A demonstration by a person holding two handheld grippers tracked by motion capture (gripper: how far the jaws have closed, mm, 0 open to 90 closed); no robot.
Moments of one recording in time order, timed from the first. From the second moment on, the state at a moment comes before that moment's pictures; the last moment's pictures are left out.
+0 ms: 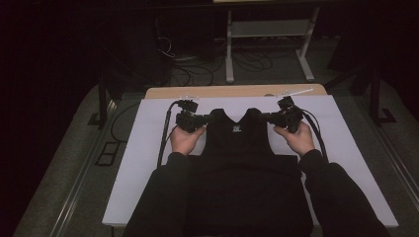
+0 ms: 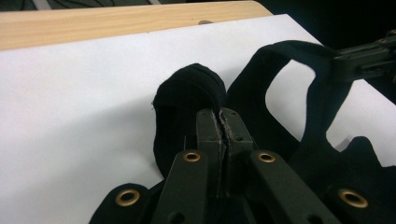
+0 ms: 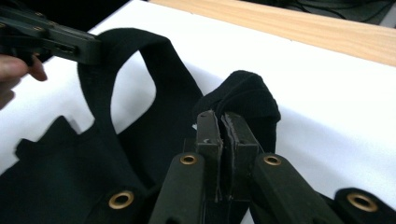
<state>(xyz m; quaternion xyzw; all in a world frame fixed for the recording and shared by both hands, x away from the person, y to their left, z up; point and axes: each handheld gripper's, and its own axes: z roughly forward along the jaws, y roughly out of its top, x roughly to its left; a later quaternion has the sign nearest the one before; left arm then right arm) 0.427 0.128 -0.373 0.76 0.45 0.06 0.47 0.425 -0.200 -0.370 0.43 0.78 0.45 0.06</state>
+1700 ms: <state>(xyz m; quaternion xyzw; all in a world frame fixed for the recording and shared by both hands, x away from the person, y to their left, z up) 0.356 0.148 -0.351 0.78 0.39 0.06 0.49 0.349 -0.215 -0.350 0.38 0.78 0.49 0.05</state>
